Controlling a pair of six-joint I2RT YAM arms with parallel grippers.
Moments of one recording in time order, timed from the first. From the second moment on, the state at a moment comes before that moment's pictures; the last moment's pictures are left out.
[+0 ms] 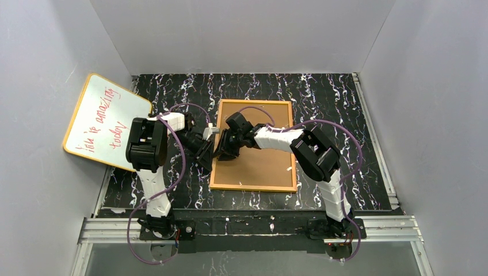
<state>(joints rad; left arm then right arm) -0.15 2.03 1.23 -1.08 0.79 0.63 0.88 2.12 1.44 -0.18 -0.35 1.10</state>
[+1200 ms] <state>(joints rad) -0.06 2.07 1.25 -1.11 0.88 0.66 0.88 2.04 1.24 0.05 -0.30 1.26</state>
